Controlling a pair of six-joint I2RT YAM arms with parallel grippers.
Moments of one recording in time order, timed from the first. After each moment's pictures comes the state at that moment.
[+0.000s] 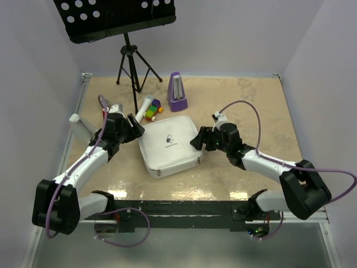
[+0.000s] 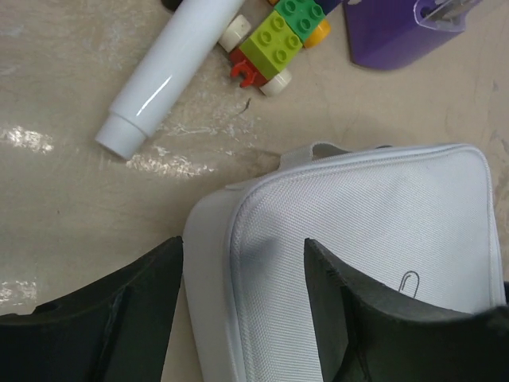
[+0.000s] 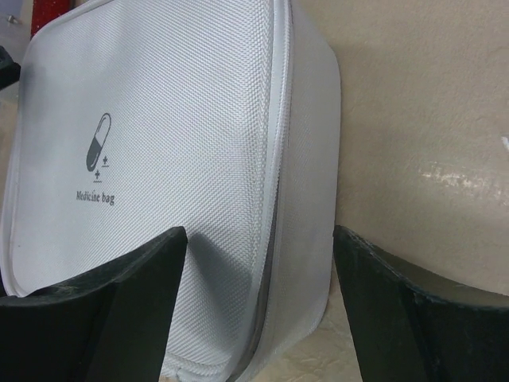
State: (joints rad) left arm -0.26 1.15 0.64 -0.12 0.01 -0.65; right arm 0.54 1.34 0.54 0.32 -0.18 0.55
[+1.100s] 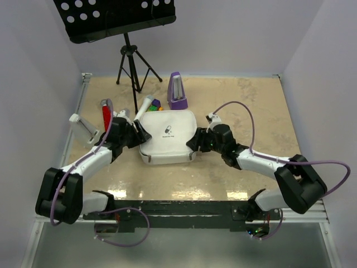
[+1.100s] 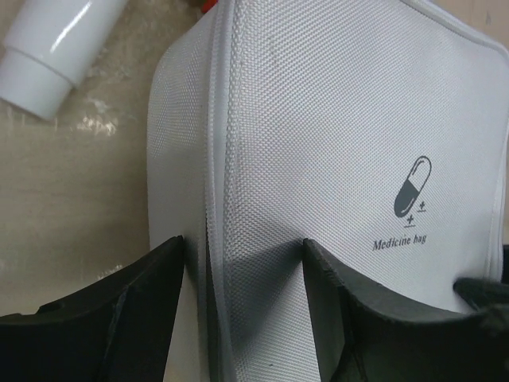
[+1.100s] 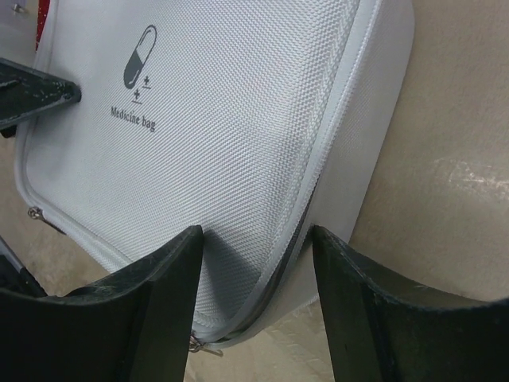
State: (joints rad) left arm -0.26 1.24 0.56 0.01 0.18 -0.66; right arm 0.62 1.37 0.56 0.31 -0.13 0.59
